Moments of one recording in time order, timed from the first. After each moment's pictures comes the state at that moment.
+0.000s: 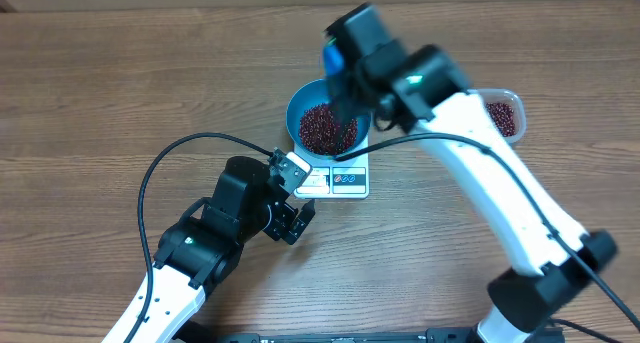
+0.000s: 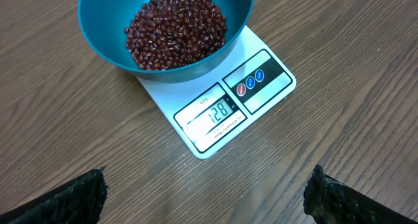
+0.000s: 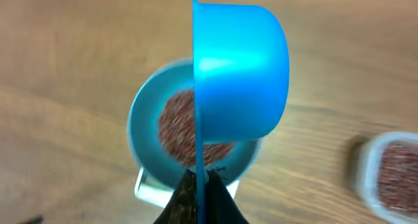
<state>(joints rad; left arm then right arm) -0.50 1.04 0.74 -0.50 0.07 0.16 0.58 1.81 2.01 -1.18 0.16 0.30</state>
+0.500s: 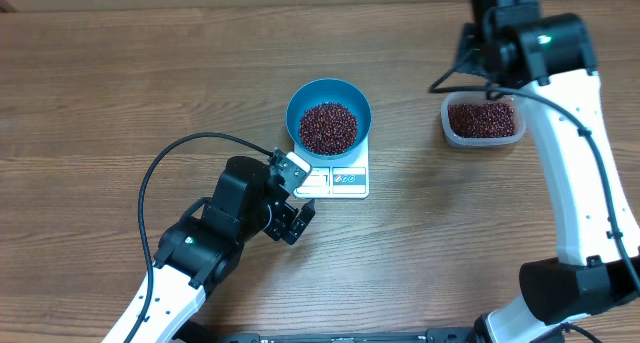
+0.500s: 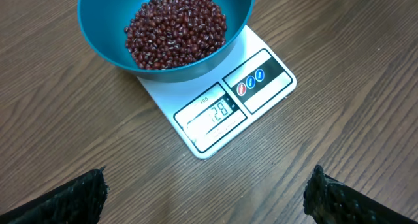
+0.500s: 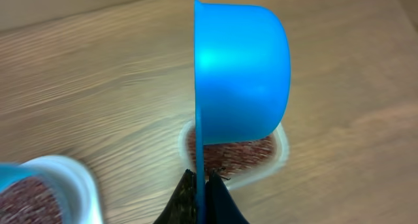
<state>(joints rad) -0.50 1.04 0.74 -0.50 0.07 0.16 0.20 1.77 2.02 -1.28 0.37 0.40</state>
